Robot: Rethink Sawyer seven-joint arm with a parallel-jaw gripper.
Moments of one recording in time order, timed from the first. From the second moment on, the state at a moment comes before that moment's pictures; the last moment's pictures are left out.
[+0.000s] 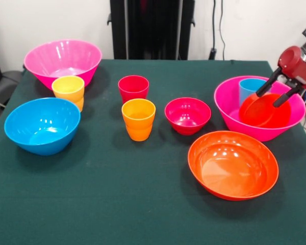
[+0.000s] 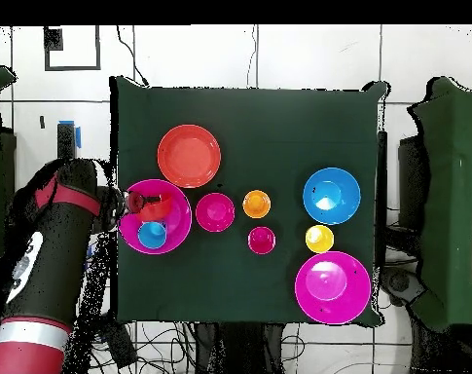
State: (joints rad) arm 0.57 -0.20 -0.48 1.05 -0.11 0.97 2.16
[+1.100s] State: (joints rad) arm 0.54 -0.19 -0.48 1.14 0.14 1.09 2.19
